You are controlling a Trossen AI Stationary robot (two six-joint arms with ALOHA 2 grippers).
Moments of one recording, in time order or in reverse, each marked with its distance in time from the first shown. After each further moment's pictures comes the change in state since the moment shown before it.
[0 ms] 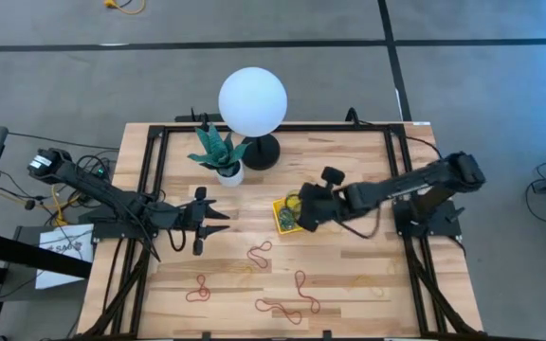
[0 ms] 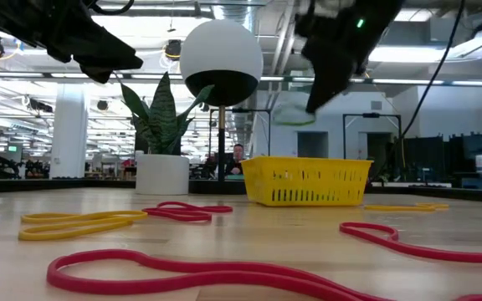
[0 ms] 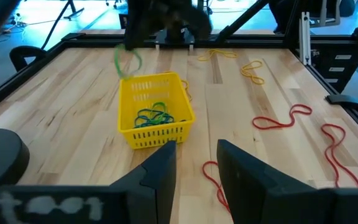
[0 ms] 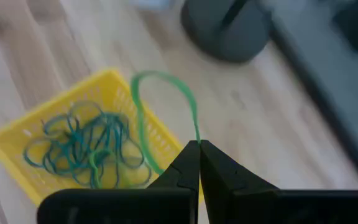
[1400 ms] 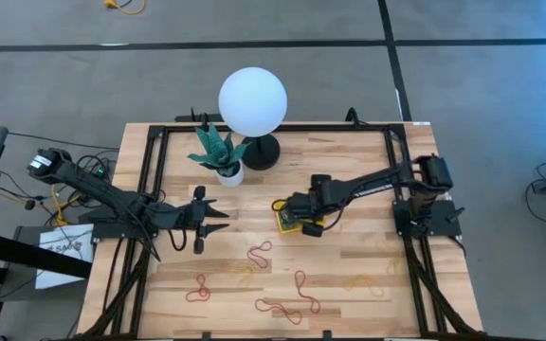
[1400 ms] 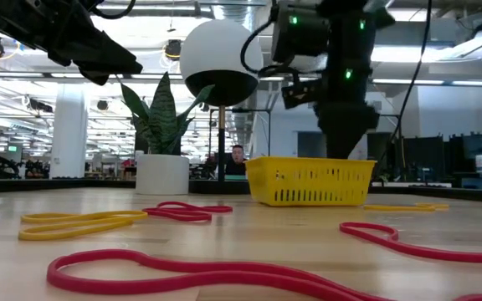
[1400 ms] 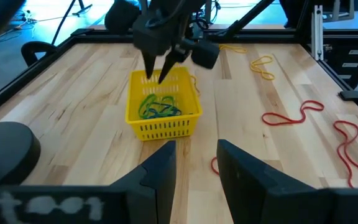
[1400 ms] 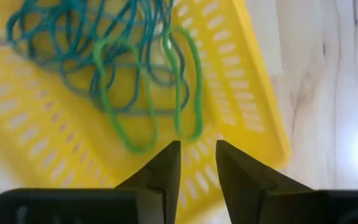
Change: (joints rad) left arm 0.000 0.000 0.000 -0.025 -0.032 -0.007; right arm -0.095 0.241 0.119 -0.242 -0.320 -0.160
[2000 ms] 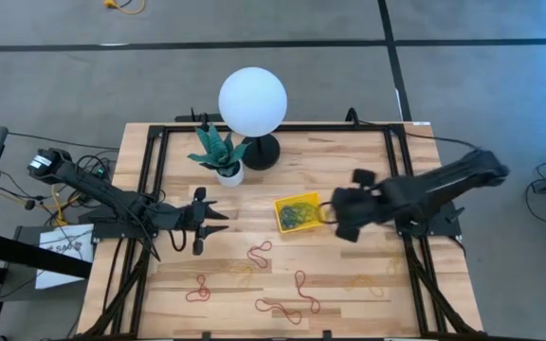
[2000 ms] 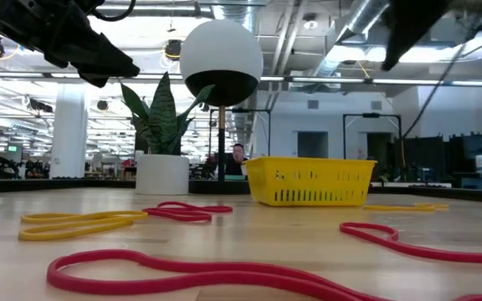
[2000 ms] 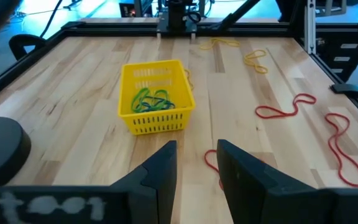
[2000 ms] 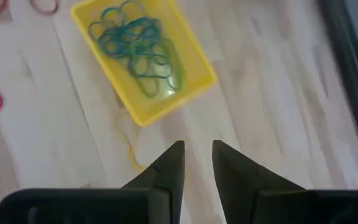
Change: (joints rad) left arm 0.000 0.000 0.000 -0.021 0.030 -0.010; right arm 0.249 -0.493 -0.018 -0.301 0.149 0.298
